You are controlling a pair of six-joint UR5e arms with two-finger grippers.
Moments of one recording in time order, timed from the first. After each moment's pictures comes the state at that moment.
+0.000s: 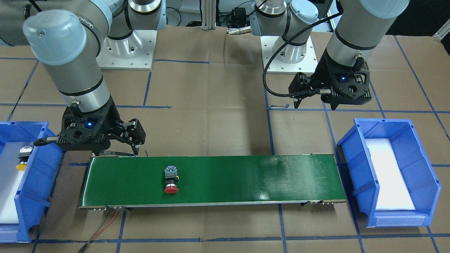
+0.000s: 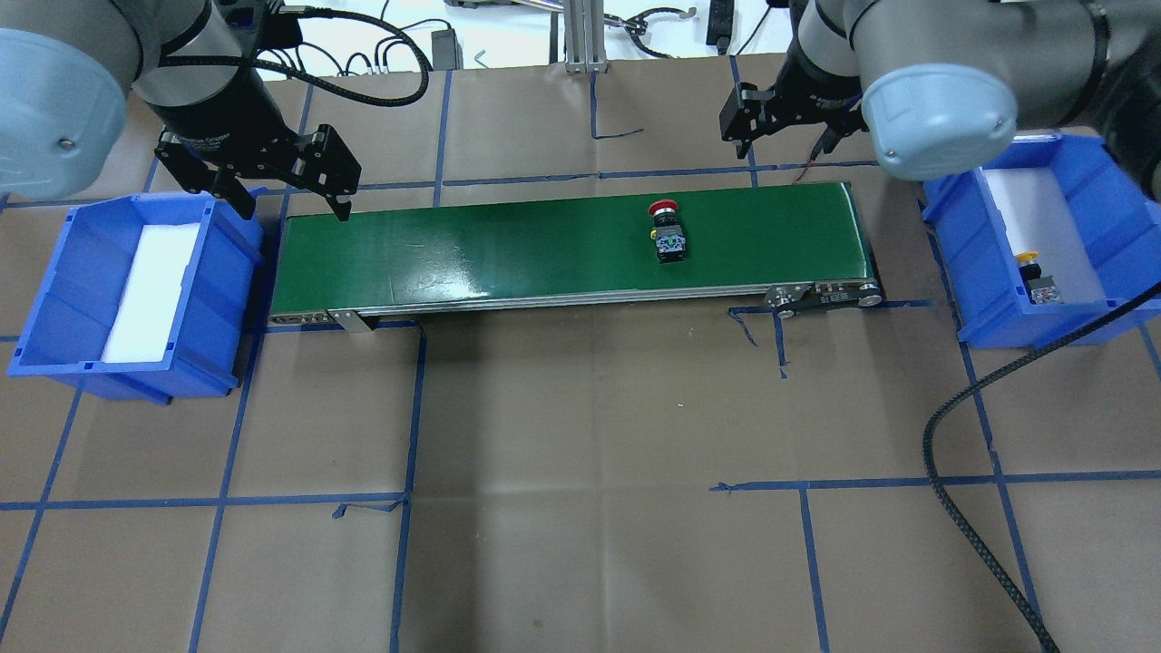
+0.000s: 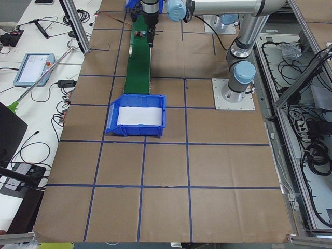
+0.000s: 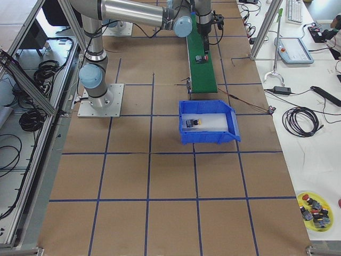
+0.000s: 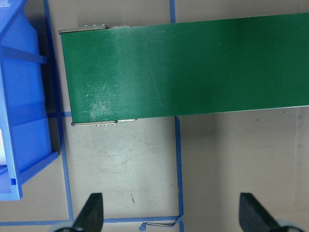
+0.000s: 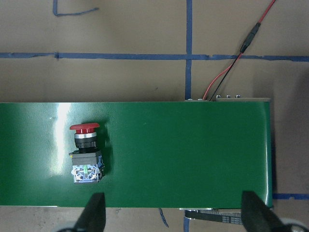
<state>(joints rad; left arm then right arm) -1.53 -1.63 -1.56 -1.52 1.59 0.09 1.62 -1.35 1.61 -2.03 -1.55 0.04</state>
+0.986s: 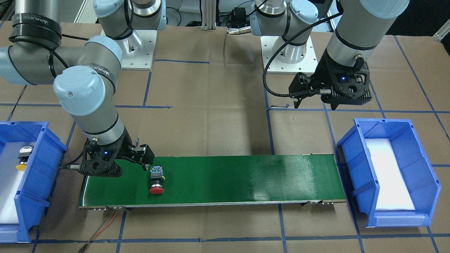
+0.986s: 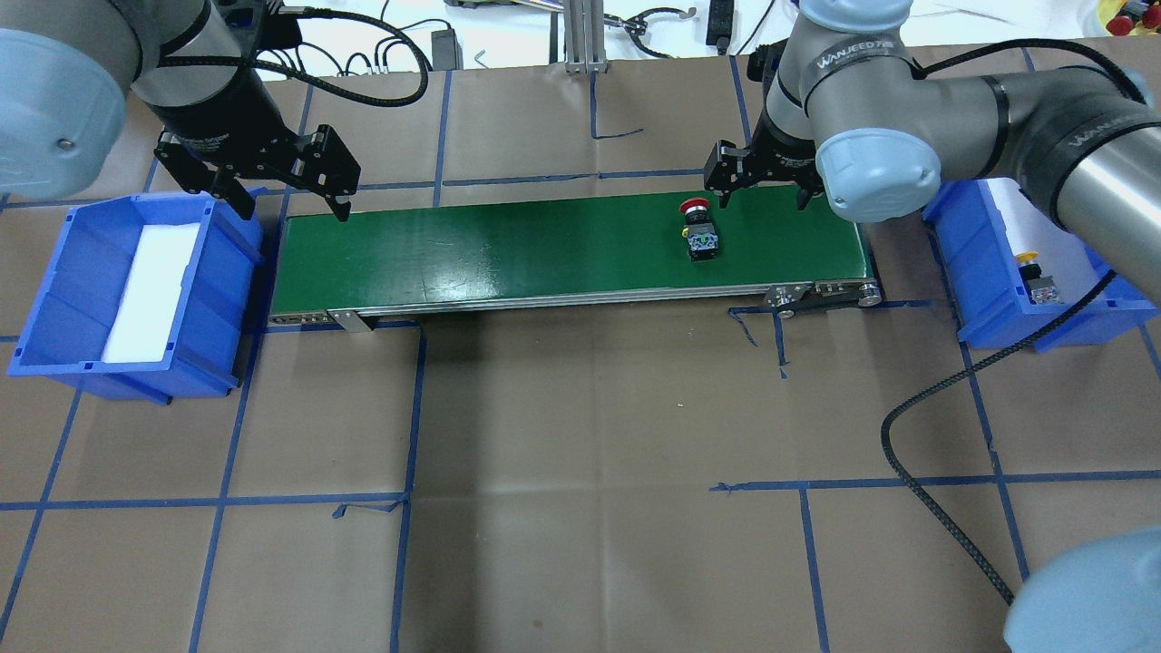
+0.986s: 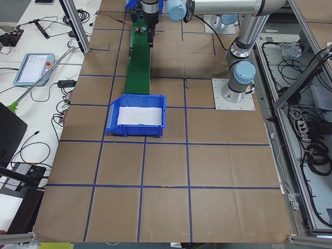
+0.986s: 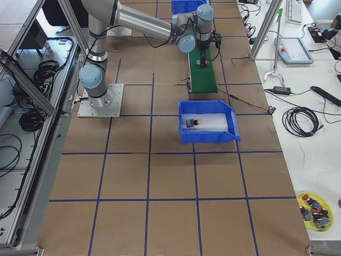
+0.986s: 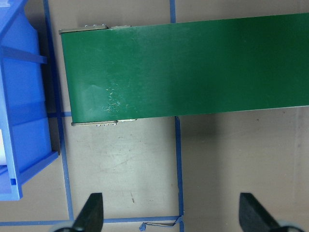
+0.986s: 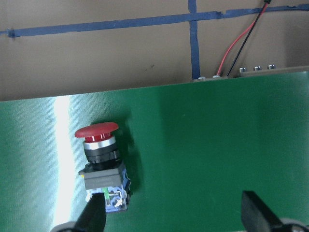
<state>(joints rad) -1.53 -1.63 -1.56 -1.52 1.60 0.09 1.62 -1.22 1.64 -2.11 -1.54 0.12</state>
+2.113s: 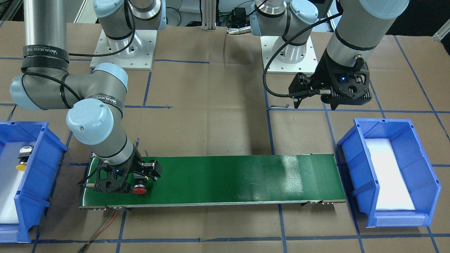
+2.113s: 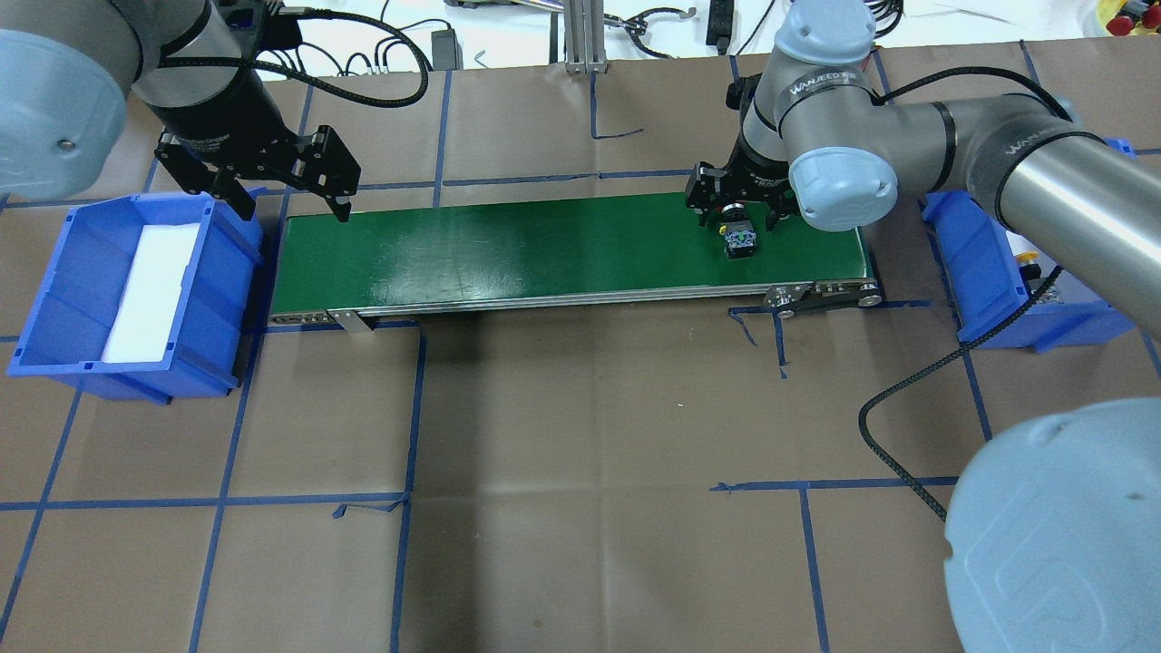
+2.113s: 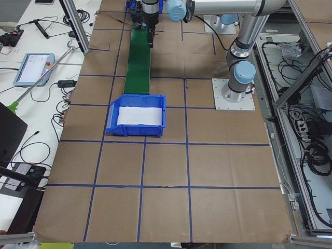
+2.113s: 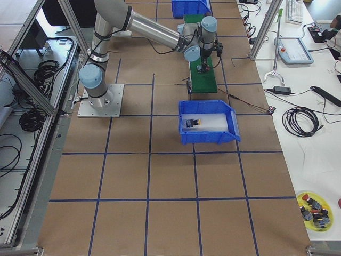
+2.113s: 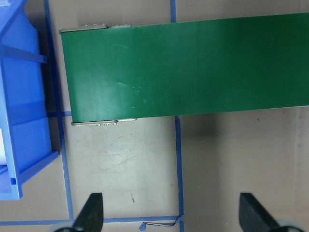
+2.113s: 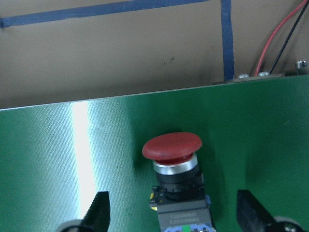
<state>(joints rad) -1.53 -1.63 -1.56 -1.52 1.60 0.09 1.62 -1.12 1.63 -2.14 -1.49 0.14</state>
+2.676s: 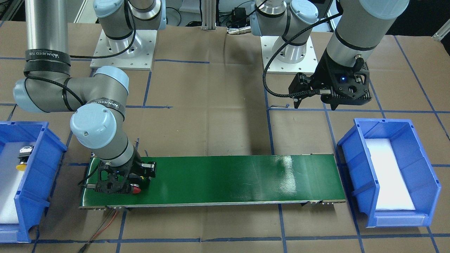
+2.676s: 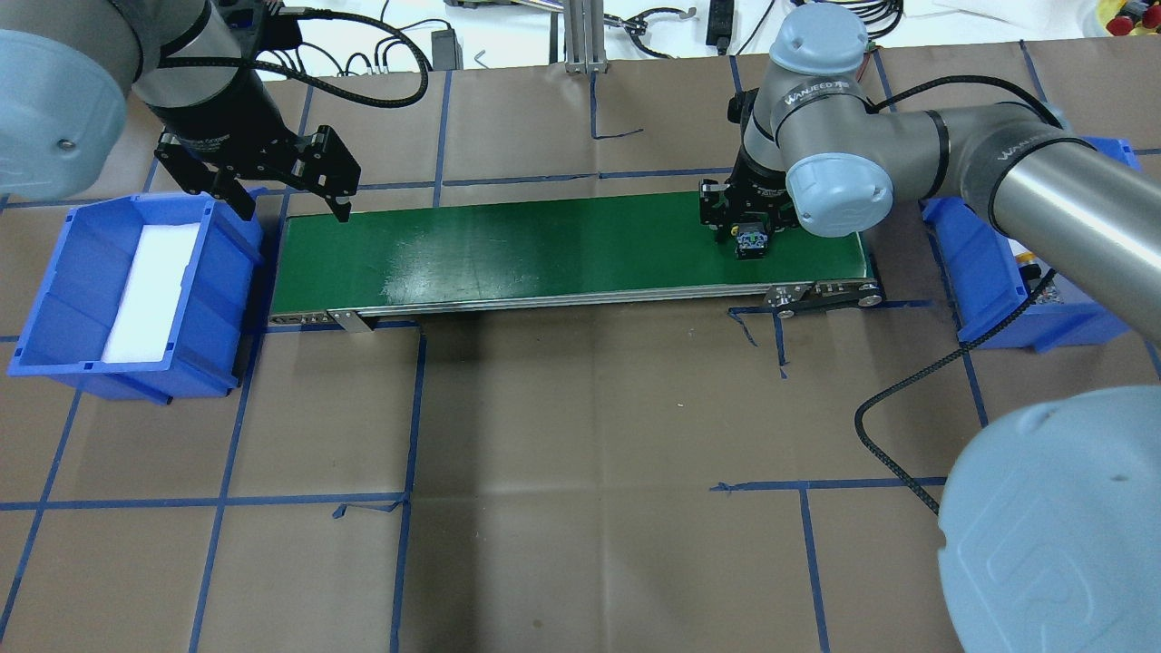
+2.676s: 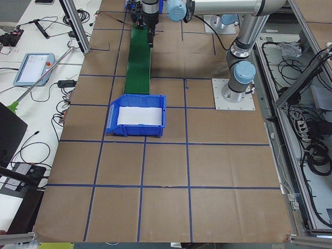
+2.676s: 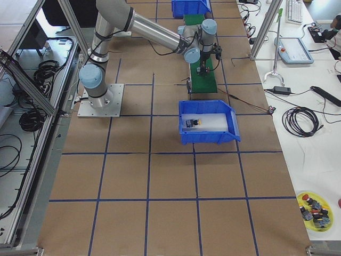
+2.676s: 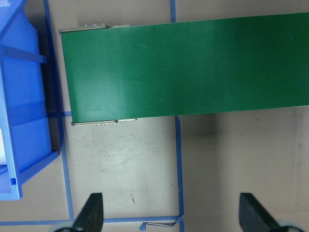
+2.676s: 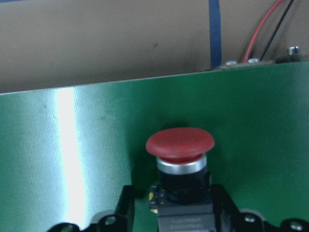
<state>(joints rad) -1.53 -1.63 -1.56 -1.52 1.60 0.09 1.62 -1.11 1.64 -2.12 -1.55 0.12</state>
